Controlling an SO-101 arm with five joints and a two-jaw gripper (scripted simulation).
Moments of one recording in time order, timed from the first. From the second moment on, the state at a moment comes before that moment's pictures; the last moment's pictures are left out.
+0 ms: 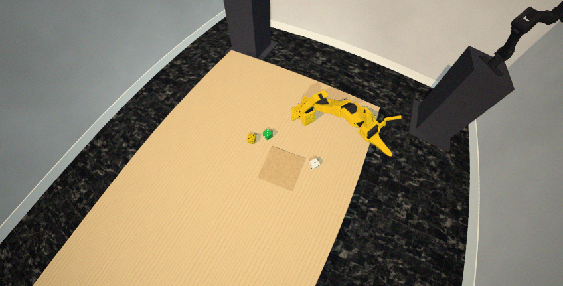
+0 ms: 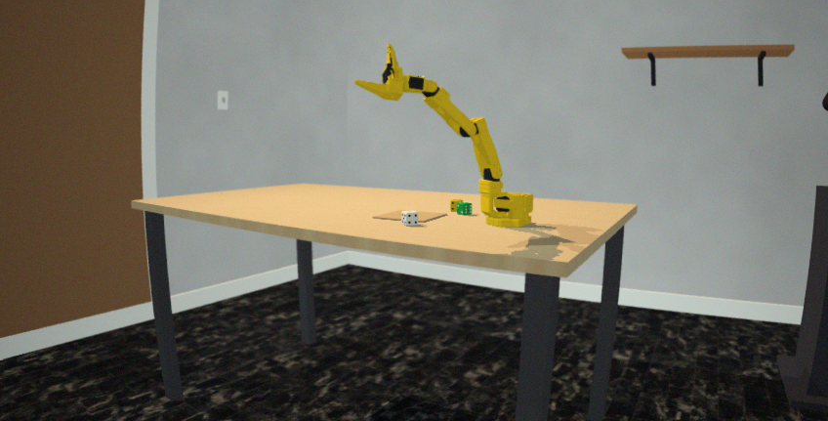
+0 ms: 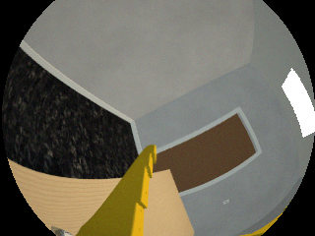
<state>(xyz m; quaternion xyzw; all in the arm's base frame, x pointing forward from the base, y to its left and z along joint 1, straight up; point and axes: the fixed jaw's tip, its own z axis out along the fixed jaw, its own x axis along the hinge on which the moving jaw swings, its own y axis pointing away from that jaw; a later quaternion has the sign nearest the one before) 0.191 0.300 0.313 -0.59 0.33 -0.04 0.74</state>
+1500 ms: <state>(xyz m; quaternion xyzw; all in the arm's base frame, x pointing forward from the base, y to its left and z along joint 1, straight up) 0.254 0.231 0.266 -0.57 0.52 -0.07 0.62</state>
